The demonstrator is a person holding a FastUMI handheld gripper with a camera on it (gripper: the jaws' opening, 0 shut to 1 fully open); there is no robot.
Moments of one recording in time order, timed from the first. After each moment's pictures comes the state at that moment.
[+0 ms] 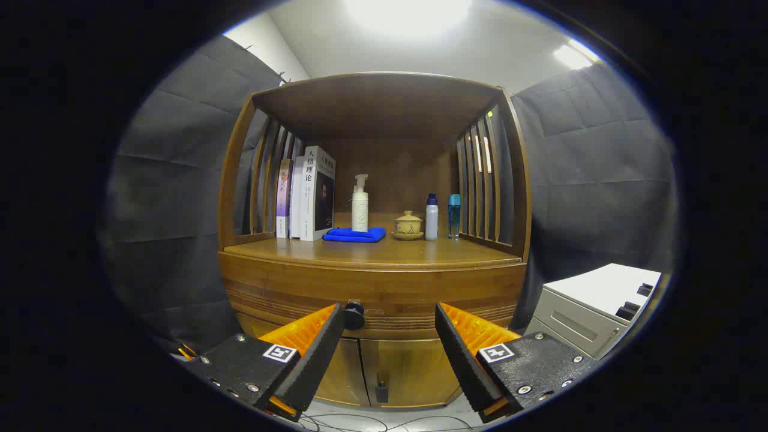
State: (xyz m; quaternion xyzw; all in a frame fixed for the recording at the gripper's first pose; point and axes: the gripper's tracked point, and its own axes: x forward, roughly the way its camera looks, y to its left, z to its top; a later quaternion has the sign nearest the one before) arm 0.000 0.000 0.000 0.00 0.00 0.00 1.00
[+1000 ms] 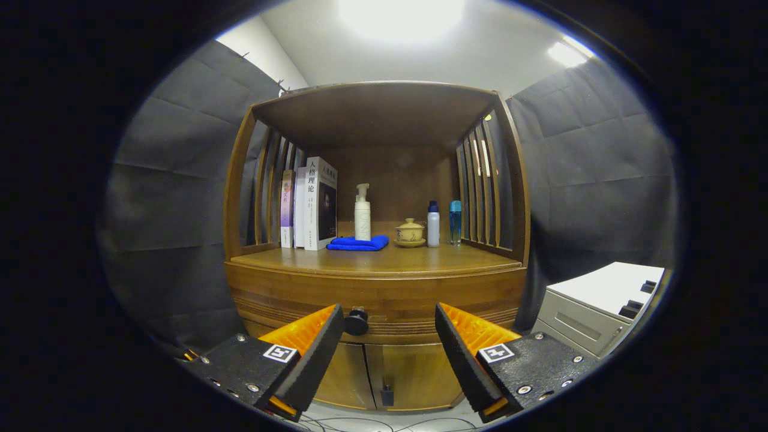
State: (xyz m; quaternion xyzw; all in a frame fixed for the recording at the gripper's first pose) arm -0.003 -0.001 0.007 0.01 -0.02 0.01 1.00
